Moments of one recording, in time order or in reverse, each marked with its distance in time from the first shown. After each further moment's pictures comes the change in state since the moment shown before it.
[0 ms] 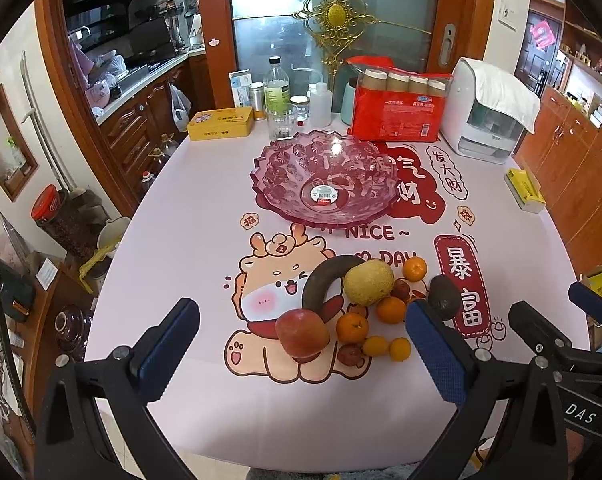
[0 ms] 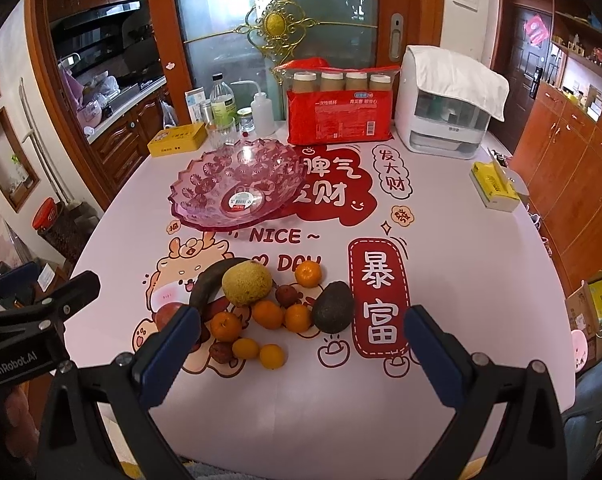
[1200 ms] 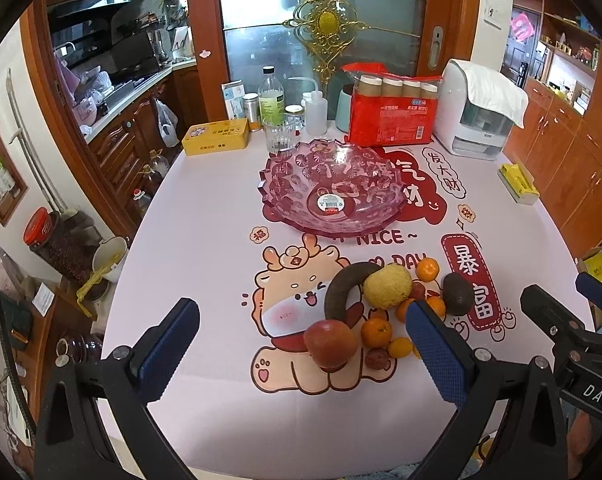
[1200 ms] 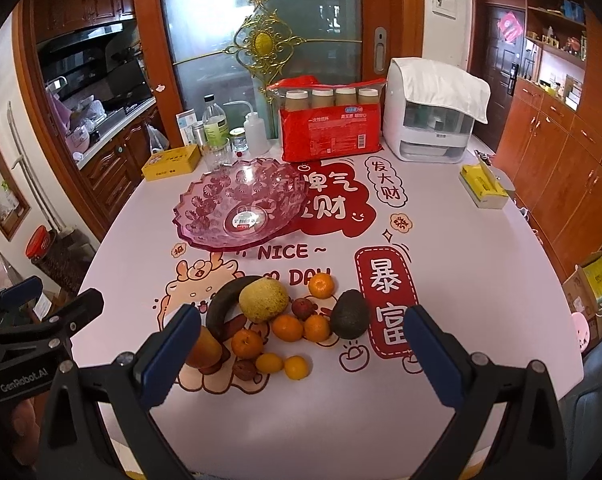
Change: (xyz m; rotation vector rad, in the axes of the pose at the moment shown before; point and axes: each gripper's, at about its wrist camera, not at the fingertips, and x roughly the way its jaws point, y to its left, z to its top) left arm 0.005 0.042 0.008 0.072 -0.030 -0.045; right arm -0.008 0.037 0.000 0.082 -0.061 -0.055
